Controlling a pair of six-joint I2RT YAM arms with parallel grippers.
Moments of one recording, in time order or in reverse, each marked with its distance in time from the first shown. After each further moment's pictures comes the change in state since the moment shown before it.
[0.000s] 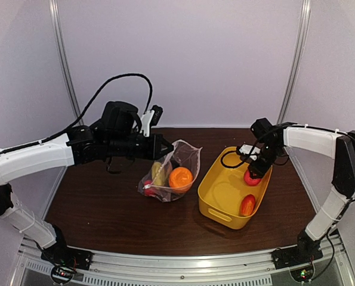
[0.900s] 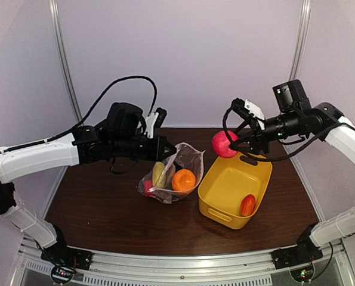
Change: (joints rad) left arm 0.000 0.039 0.009 0.004 0.023 0.000; right arm 0.208 -0.415 0.188 0.022 -0.545 -0.003
